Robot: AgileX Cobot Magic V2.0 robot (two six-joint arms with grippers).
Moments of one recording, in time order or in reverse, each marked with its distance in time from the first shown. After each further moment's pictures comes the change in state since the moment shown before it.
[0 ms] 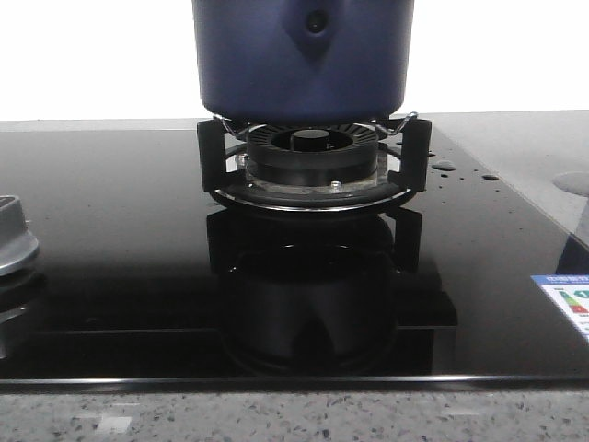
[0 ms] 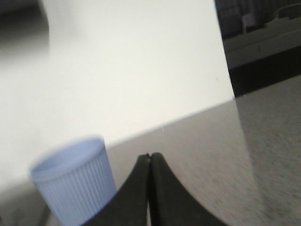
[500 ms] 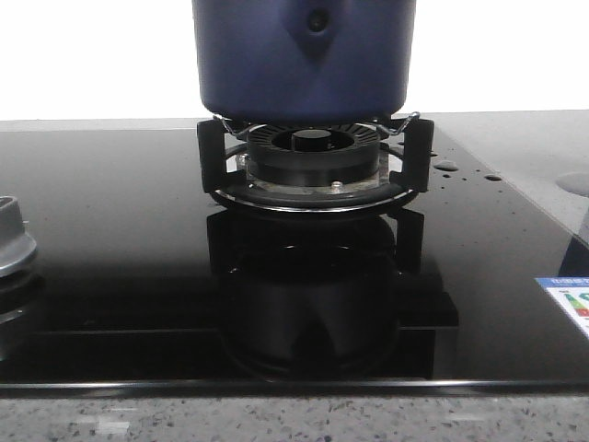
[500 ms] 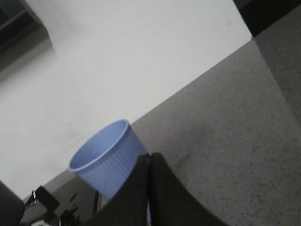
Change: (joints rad) left arm 0.000 0.094 -0.202 0.057 0.182 0.234; right arm 0.000 0.000 -0.136 0.098 0.319 0.156
